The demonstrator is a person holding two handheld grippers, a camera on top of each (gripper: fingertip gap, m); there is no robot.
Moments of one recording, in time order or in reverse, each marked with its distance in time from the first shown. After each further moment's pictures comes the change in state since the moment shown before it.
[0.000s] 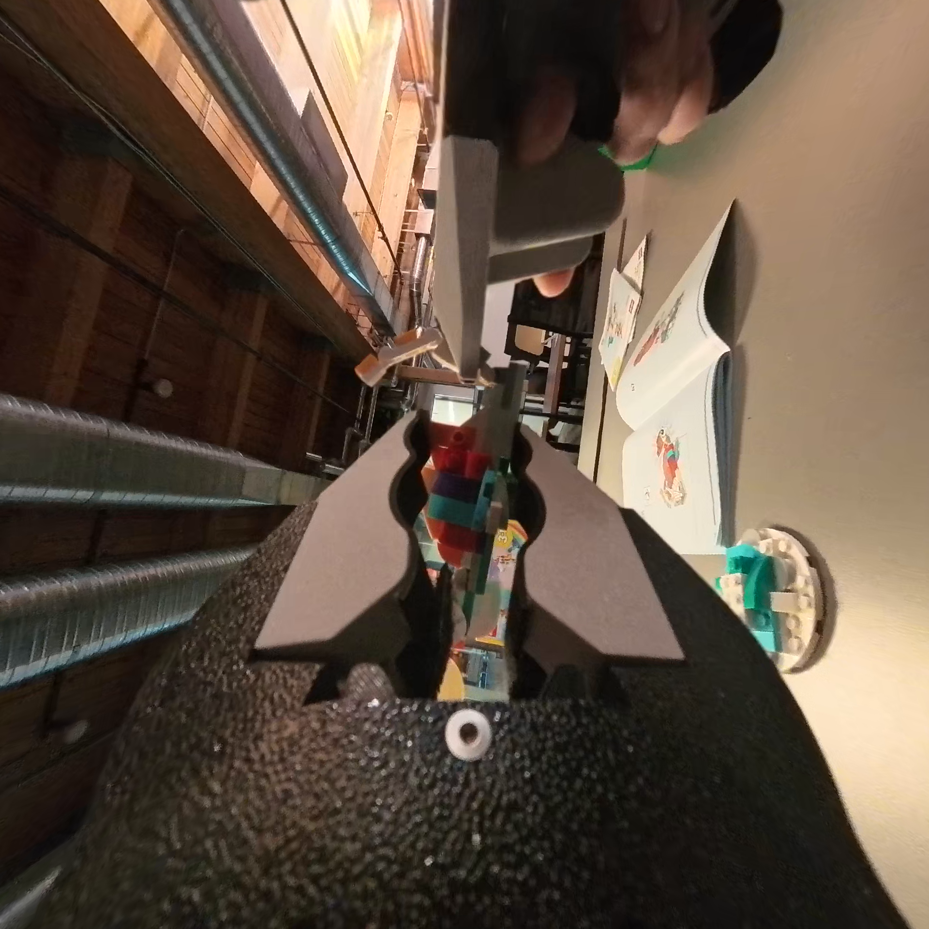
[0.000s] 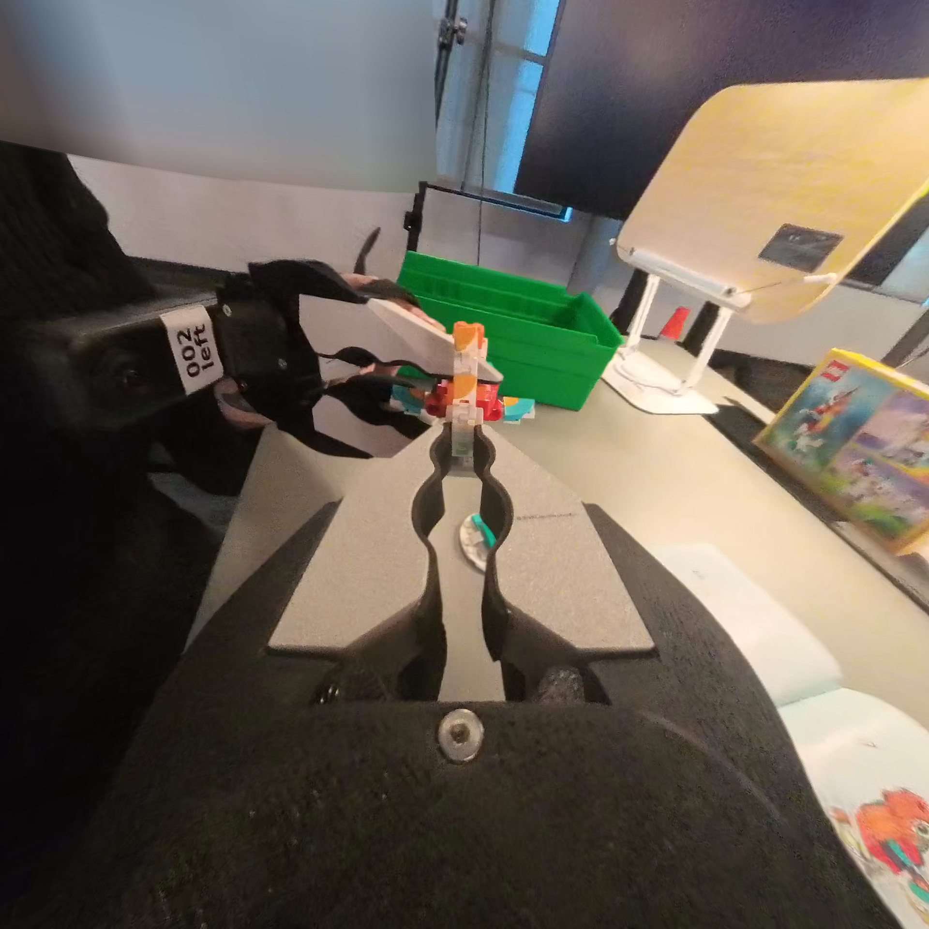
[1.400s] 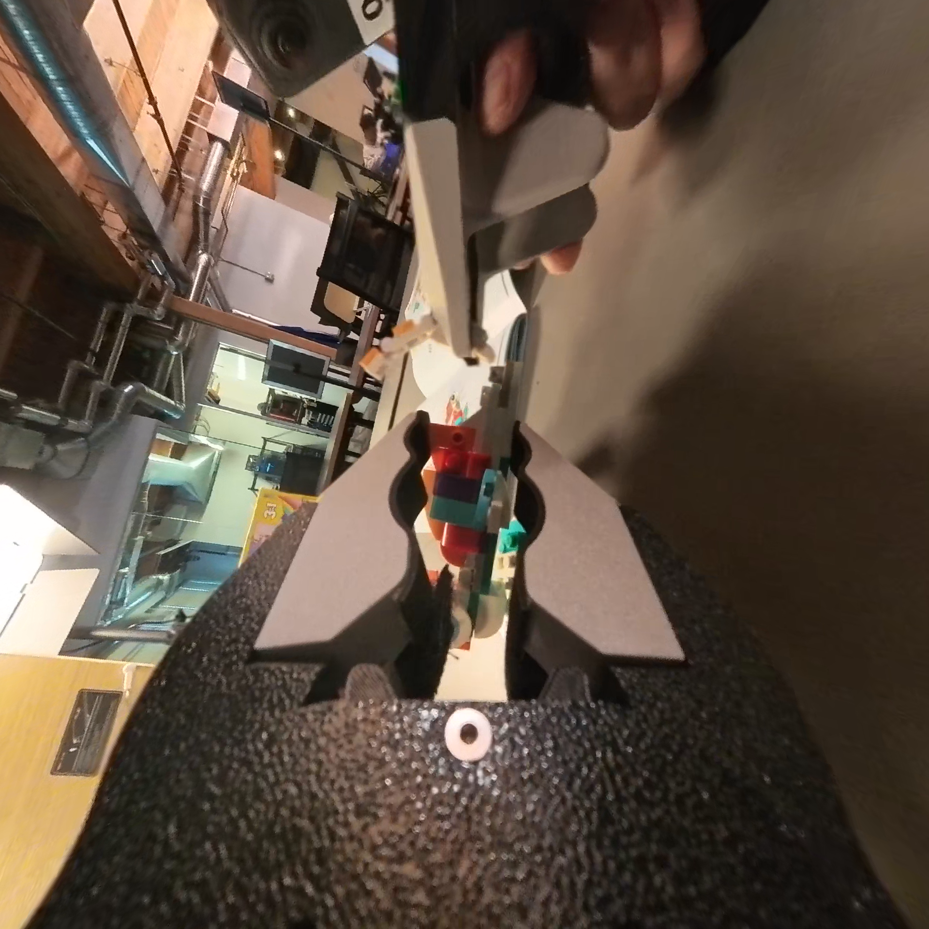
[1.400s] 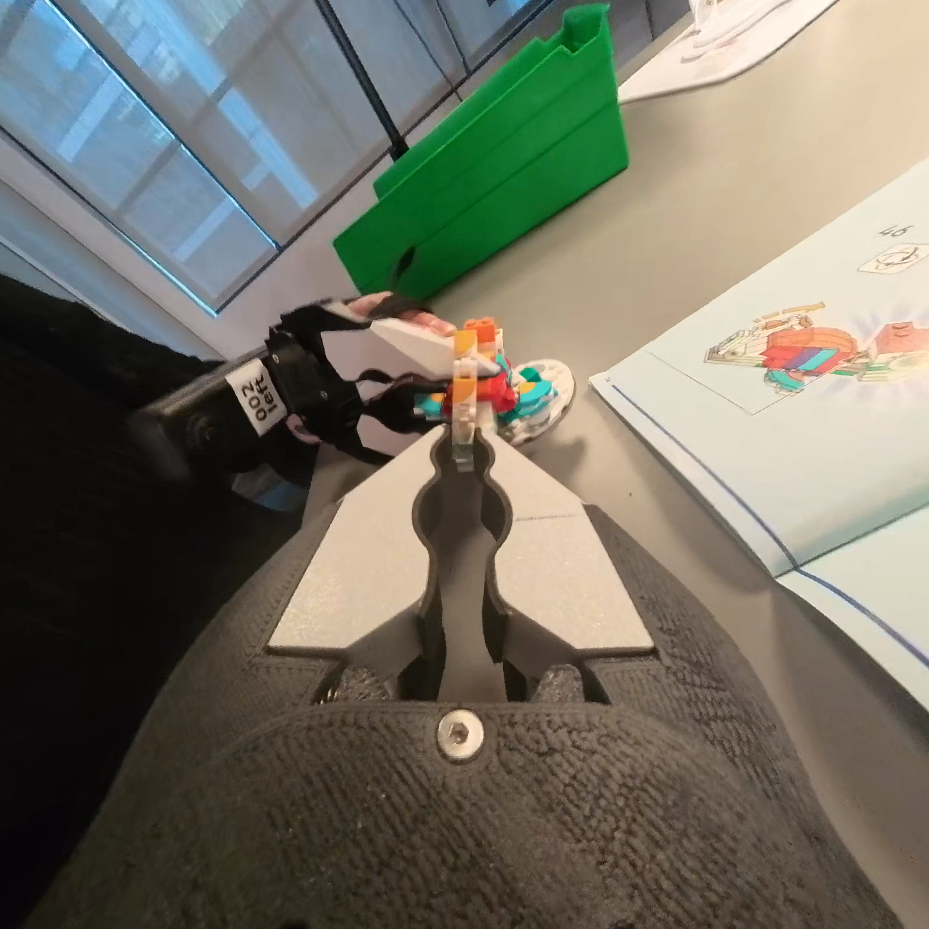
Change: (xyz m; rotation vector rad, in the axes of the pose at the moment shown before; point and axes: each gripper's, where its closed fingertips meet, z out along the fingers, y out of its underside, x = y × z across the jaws) left arm 0.107 0.036 0.024 -0.051 0.360 -0.352; right arm 0.038 0.099 0.007 -0.147 -0.149 0.766
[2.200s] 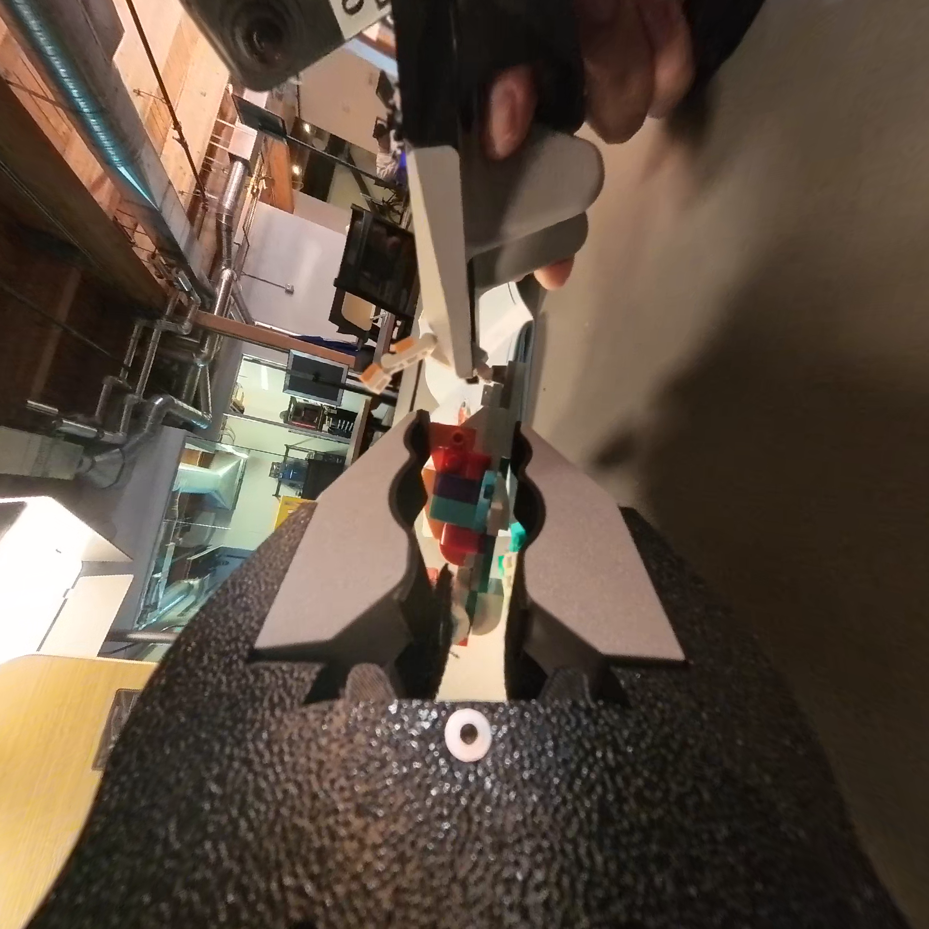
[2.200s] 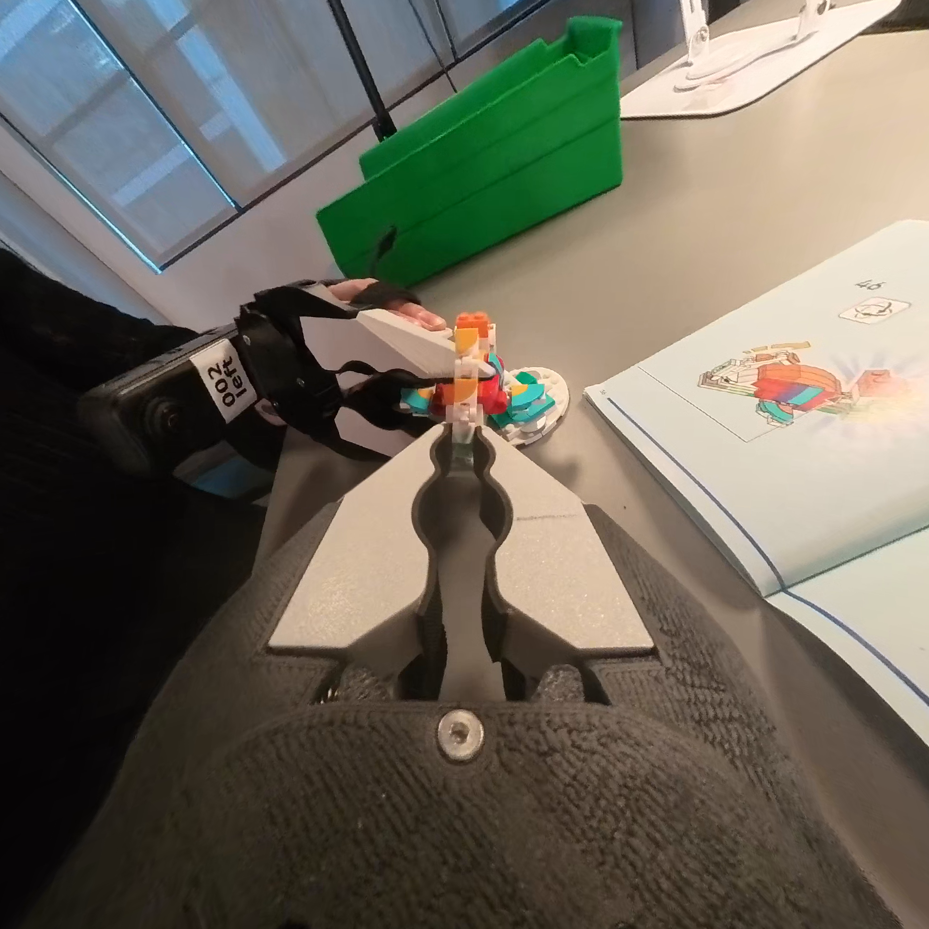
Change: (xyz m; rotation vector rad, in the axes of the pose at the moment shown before) left arm -0.002 -0.005 -0.004 0.008 -0.029 0.042; right arm -0.003 0.001 0.004 -0.016 0.057 -0.125
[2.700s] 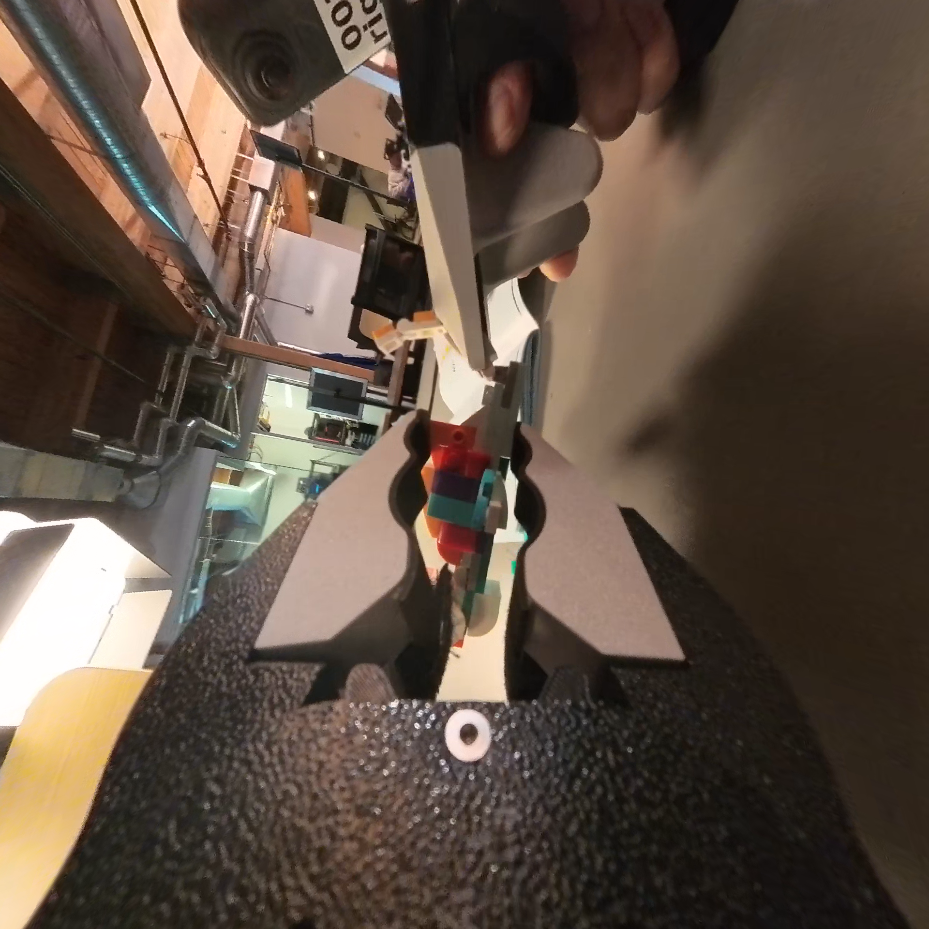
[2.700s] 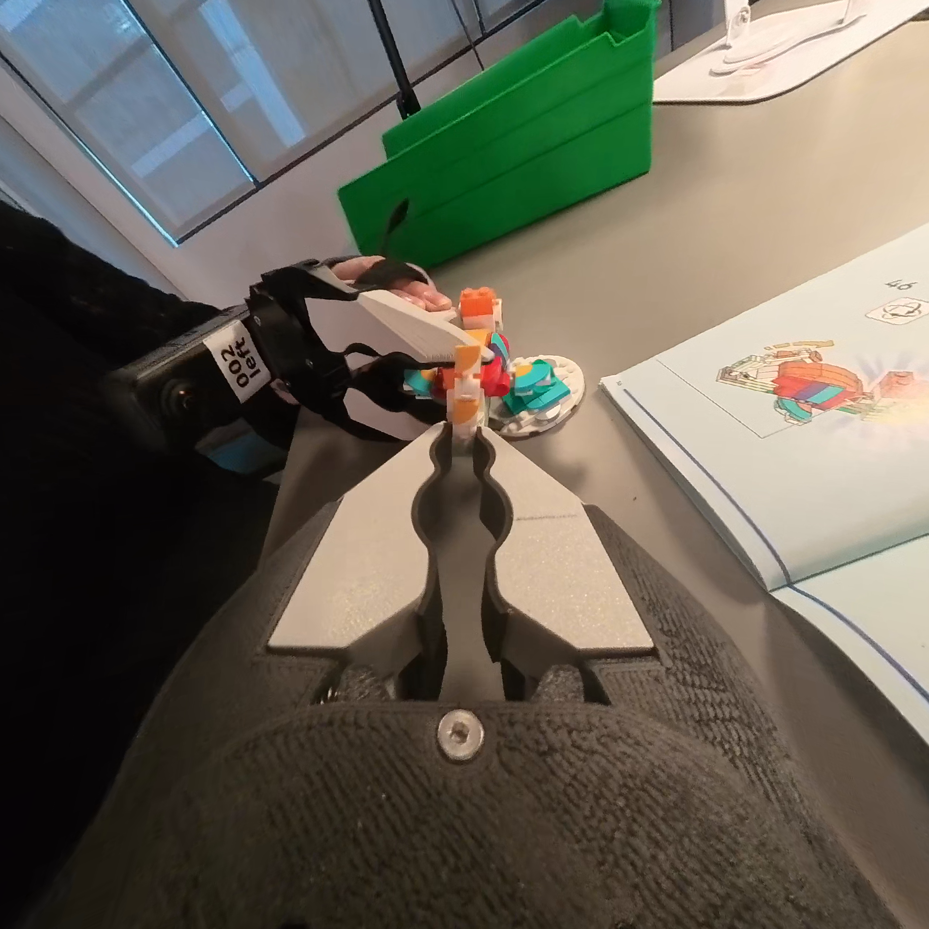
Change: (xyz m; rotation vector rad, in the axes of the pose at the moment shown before) left arm -0.002 -0.006 -0.004 0.021 -0.025 0.066; right arm -0.007 0.005 -0.005 -0.030 -0.041 -0.031
